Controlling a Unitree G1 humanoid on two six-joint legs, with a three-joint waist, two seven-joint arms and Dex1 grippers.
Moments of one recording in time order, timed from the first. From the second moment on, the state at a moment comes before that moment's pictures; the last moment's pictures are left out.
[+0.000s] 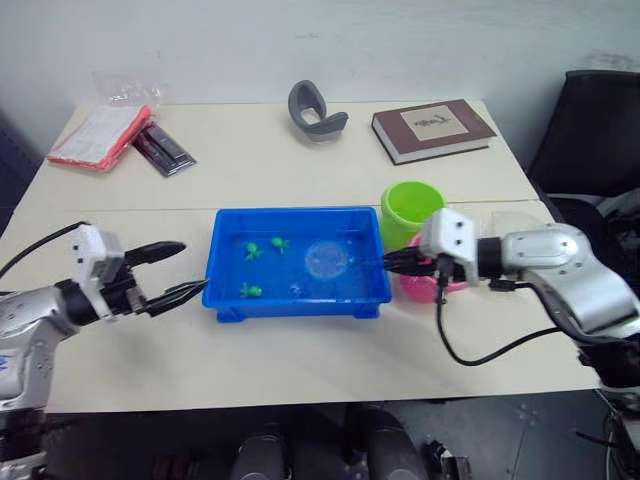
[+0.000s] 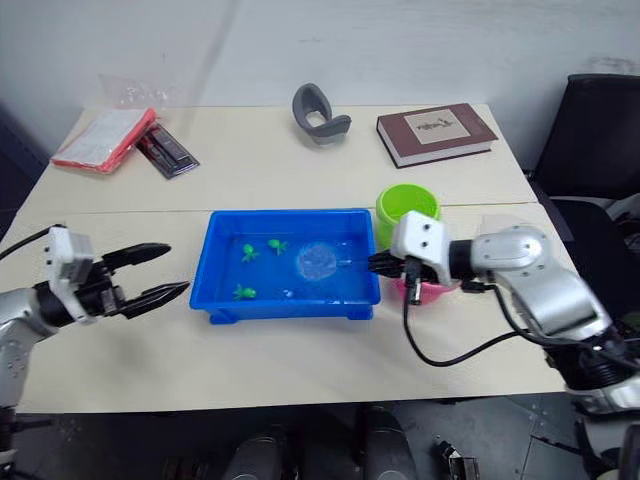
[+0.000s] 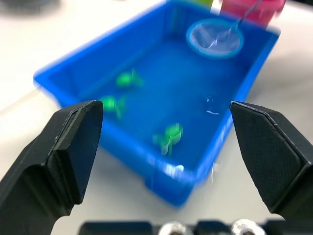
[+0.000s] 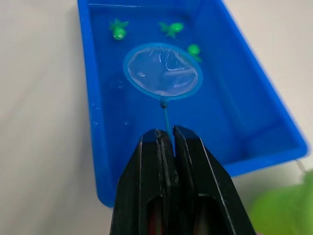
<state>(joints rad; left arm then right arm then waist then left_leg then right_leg) -0.07 0.88 0.39 -0.03 -0.55 0.31 -1.09 -0.59 -0.85 0.29 -0.18 0.34 0.39 1.03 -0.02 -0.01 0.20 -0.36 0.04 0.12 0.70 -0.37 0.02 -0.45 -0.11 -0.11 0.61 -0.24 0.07</state>
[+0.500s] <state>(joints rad) 0.04 0.91 0.50 -0.03 -0.55 0.33 -1.10 -0.73 -0.68 0.44 0.04 0.09 0.40 1.06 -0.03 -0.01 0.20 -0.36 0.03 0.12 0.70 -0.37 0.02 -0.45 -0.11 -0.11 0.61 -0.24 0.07</state>
